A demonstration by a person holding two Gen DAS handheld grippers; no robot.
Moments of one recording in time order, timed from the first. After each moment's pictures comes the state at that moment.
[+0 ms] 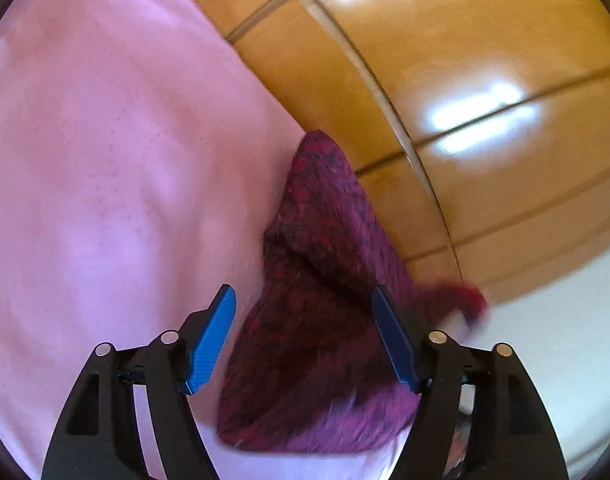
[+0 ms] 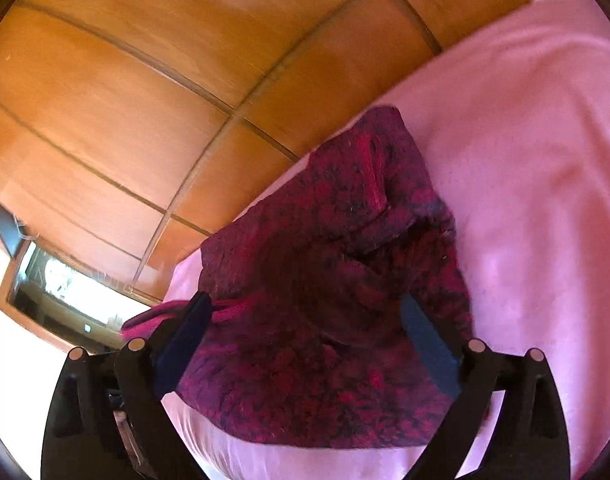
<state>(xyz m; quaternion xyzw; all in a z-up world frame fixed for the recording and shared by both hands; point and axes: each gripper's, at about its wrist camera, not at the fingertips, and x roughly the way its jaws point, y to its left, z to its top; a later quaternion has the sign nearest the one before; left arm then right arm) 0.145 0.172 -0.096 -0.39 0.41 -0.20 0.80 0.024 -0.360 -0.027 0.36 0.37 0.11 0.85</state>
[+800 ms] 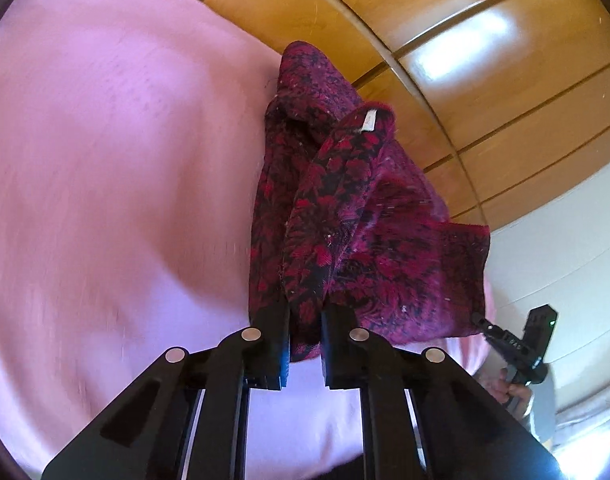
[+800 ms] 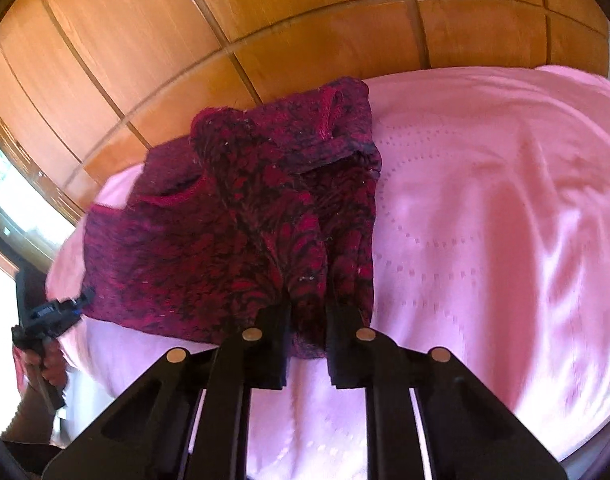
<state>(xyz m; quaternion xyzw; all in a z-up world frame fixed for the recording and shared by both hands) 0.085 0.141 -0.126 -0.30 0.46 -0.24 0.80 -0.043 -0.338 -0.038 0.20 0.44 0.08 0.87</state>
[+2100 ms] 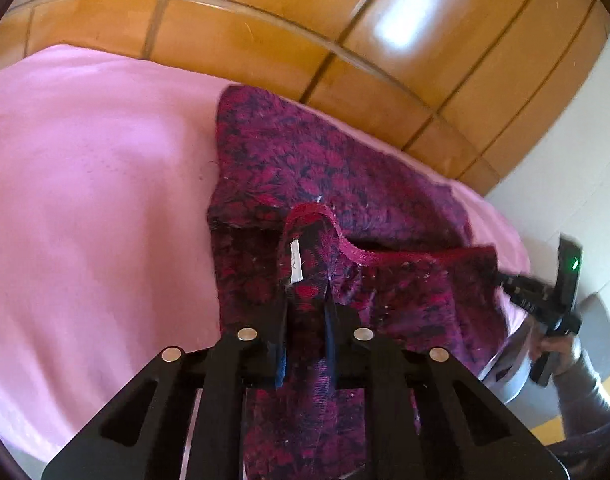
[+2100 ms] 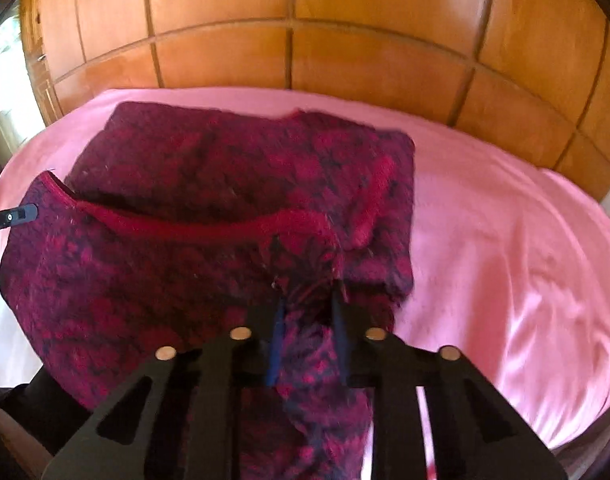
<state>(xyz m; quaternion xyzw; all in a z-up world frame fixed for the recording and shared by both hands) 0.074 0.112 -0.088 -0.16 0.41 -0.26 0.86 -0.041 -0.287 -0.029 -0.02 0.44 0.06 0.89</state>
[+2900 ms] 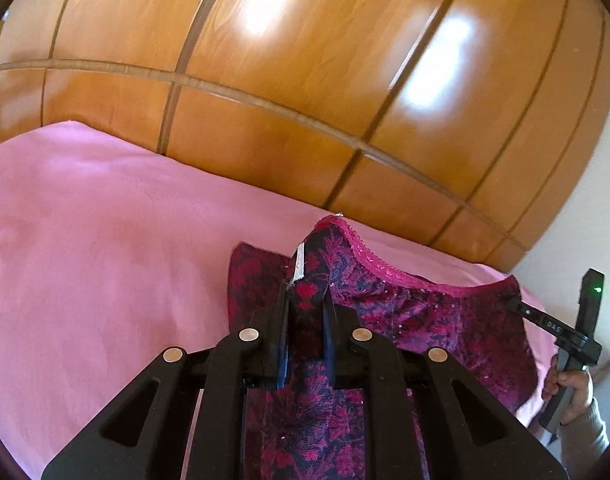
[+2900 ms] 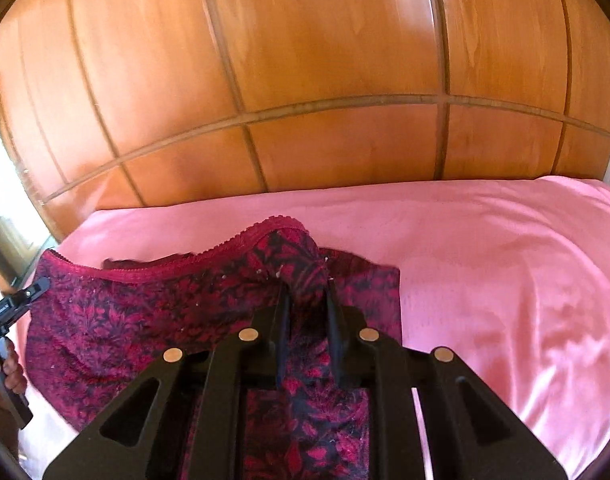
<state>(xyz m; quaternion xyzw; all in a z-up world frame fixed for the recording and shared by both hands) 0.171 0.098 -0.031 -0.16 0.33 -0.18 0.91 0.073 -0.310 0.034 0.10 0.36 0.02 0.93</state>
